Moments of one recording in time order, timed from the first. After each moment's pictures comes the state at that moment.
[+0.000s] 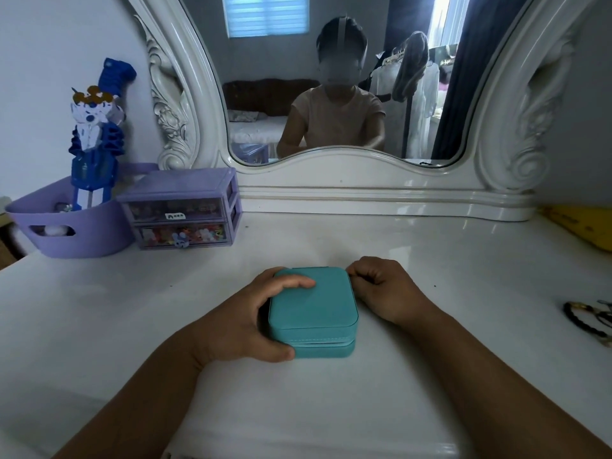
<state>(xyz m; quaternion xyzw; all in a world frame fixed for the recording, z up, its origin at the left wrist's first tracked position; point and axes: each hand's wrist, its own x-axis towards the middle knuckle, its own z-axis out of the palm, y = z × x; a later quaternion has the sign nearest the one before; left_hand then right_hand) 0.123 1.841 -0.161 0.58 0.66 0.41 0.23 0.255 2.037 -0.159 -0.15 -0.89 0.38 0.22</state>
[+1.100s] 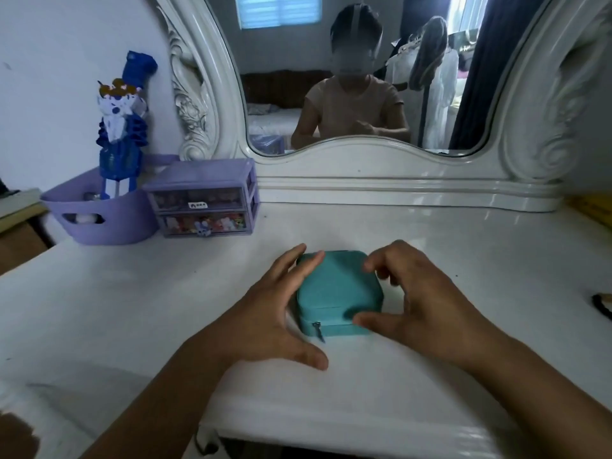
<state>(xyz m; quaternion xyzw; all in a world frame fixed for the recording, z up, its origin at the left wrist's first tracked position) 0.142 1.827 -0.154 0.56 0.76 0.30 0.15 0.304 1.988 -0.128 -0.06 -0.94 0.23 0.26</state>
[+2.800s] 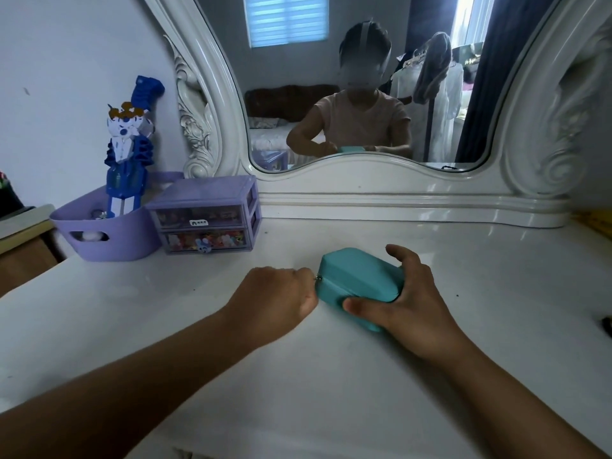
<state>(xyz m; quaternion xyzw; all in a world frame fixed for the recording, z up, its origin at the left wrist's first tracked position) 0.132 1.865 -0.133 0.59 0.75 0.03 -0.29 0.282 2.001 -0.141 -0.25 -0.81 0.46 0.26</state>
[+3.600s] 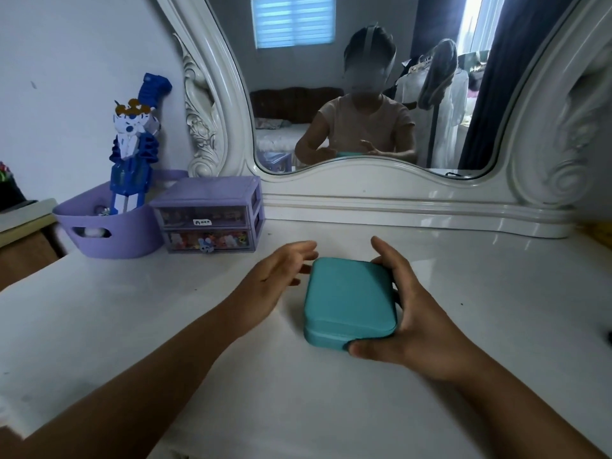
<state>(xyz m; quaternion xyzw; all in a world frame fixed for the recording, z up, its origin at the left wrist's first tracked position) 0.105 1.863 -0.142 0.49 0.68 0.52 0.19 0.288 2.007 -0.140 -0.05 -0.85 0.49 0.19</state>
